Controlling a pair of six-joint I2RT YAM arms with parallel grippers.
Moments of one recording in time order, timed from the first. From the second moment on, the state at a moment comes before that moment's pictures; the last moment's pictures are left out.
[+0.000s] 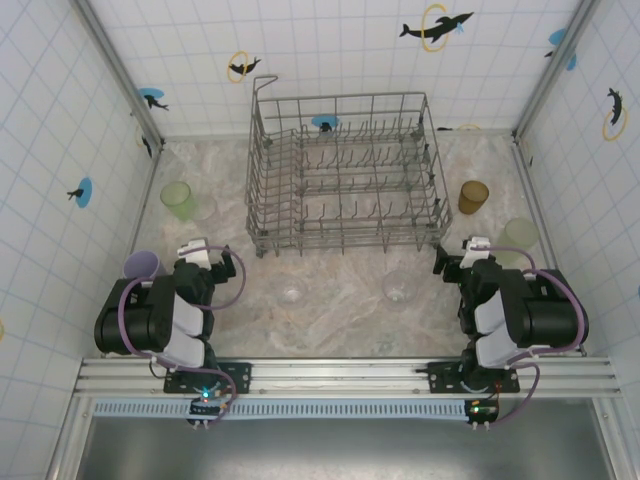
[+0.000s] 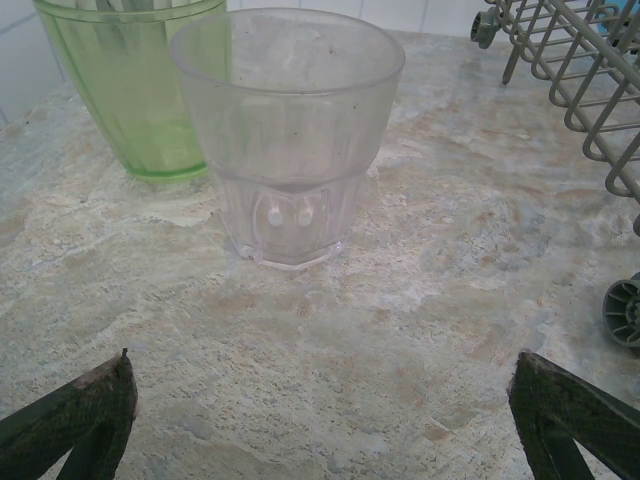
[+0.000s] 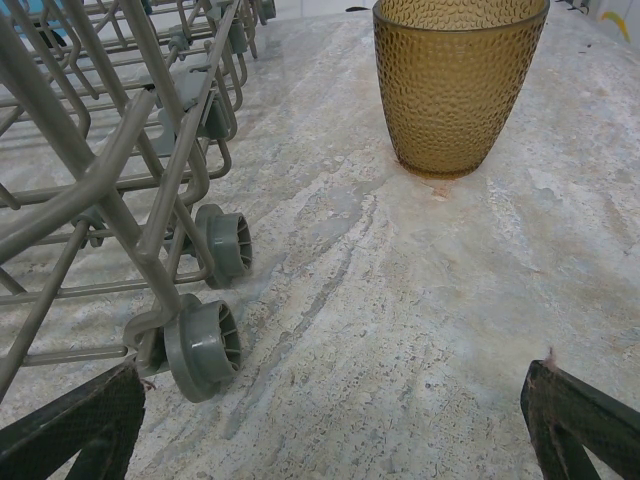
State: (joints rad) left arm 0.04 1.51 0.01 1.17 0.02 -0.06; right arm 0.01 1.52 0.00 1.17 -0.01 0.08
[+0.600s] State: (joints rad) left arm 0.00 1.37 0.13 0.90 -0.31 -0.13; right arm 0.08 1.31 0.07 0.91 0.15 0.06
